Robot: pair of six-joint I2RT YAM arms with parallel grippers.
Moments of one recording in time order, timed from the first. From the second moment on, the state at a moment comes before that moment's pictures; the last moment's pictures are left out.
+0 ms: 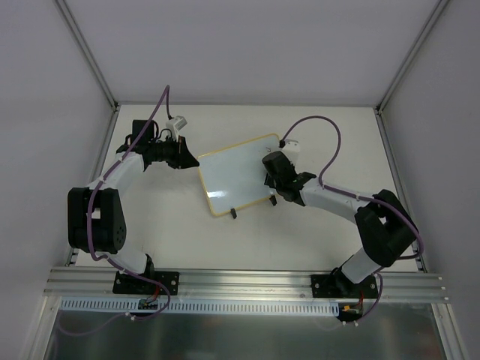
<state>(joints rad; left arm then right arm) -0.04 1.58 1.07 -0.33 0.85 0.10 0.72 1.59 0.94 -0.15 0.51 0.68</state>
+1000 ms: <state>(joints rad) -0.06 1.57 1.07 -0.36 0.80 0.13 0.75 1.87 1.50 -0.32 0.49 0.55</state>
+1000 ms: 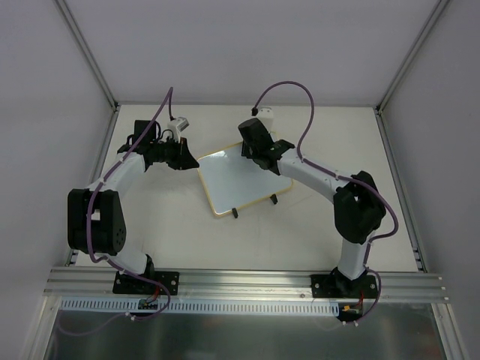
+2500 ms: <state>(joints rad) -0.08 1.54 1.07 -0.37 0.75 0.16 0.63 1.71 1.31 -0.23 0.44 0.62</state>
